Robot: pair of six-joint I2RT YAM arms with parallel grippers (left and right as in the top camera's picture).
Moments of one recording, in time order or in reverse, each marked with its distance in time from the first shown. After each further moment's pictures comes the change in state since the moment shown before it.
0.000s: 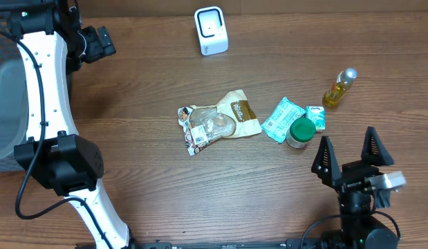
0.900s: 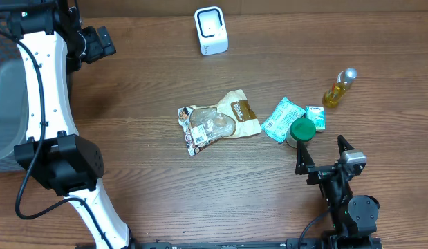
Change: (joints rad) left arm 0.000 0.000 0.000 0.000 0.000 0.000; right arm 0.000 -0.002 -0.044 -0.464 -0.022 -0.144
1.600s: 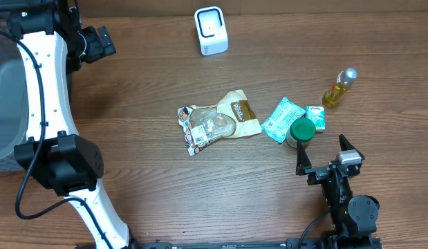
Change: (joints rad) left arm 0.000 0.000 0.000 0.000 0.000 0.000; right arm 0.000 0.000 0.000 0.000 0.000 -0.119
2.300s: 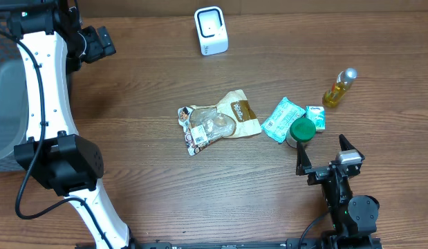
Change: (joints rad) left arm 0.000 0.000 0.000 0.000 0.000 0.000; right arm 0.000 0.000 0.000 0.001 0.000 -0.002
